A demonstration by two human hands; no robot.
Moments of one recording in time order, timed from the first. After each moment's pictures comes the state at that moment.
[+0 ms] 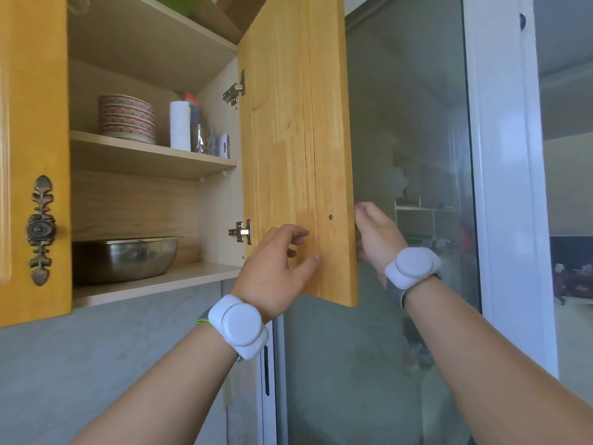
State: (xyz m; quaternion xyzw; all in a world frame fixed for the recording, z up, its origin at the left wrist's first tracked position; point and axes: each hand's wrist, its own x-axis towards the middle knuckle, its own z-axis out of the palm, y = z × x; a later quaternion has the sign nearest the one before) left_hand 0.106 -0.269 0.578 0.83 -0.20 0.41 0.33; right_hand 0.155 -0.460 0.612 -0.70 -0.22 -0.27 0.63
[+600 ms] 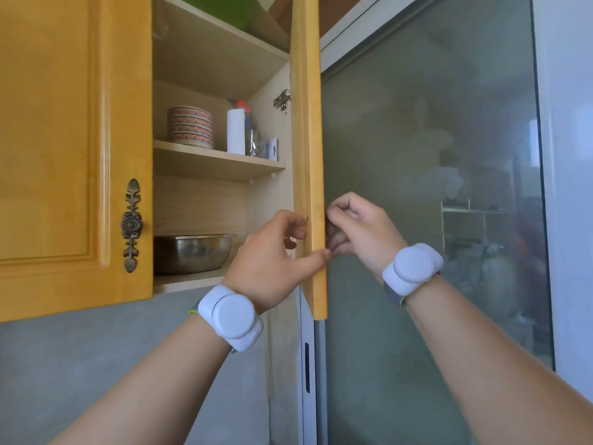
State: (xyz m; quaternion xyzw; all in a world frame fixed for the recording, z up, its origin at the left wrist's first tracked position) left_hand 0.045 -0.201 0.597 0.83 -0.14 0.44 0.31; right_hand 0.116 -0.368 0.625 -0.63 -0.39 -0.19 0.64
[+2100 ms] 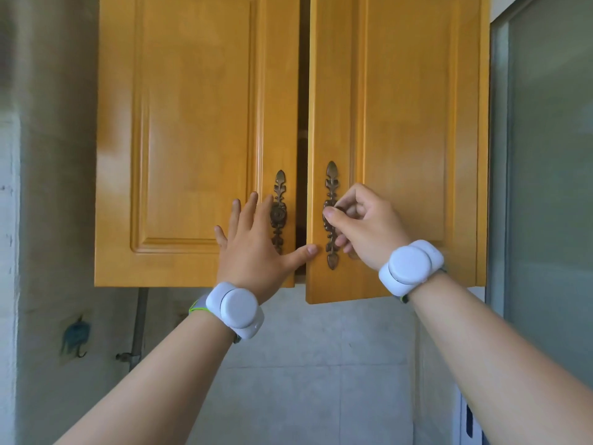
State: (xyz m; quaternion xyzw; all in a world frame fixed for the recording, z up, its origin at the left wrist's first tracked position) left_hand 0.011 -0.021 0.588 0.81 0.23 0.53 0.05; right_hand 0.143 -0.165 0.628 -0.58 -0.54 -0.17 0.58
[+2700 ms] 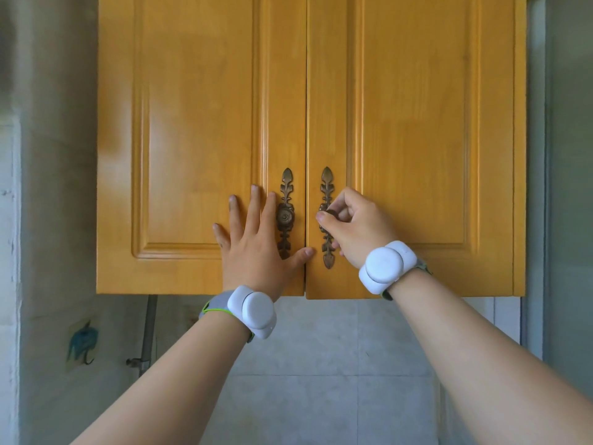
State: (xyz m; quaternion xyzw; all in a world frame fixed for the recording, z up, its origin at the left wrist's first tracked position) left_hand 0.042 0.016 0.584 0.79 0.29 0.54 -0.05; right_hand 0.166 -0.110 0.629 -0.61 -0.53 -0.20 0.56
